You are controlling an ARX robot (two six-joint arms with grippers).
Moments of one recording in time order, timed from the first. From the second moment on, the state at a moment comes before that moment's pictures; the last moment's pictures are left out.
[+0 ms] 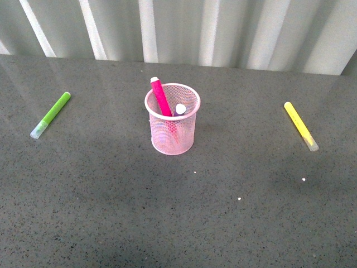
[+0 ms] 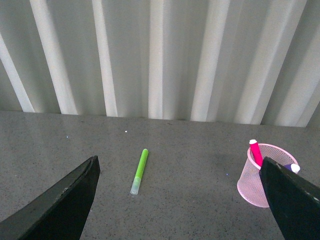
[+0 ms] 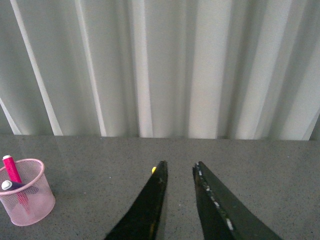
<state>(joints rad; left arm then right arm) 0.00 0.00 0.02 0.00 0.00 0.00 0.00 0.00 0.02 0.00 0.00 0.00</state>
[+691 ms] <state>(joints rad) 0.00 0.00 0.02 0.00 0.00 0.00 0.00 0.00 0.02 0.00 0.00 0.00</state>
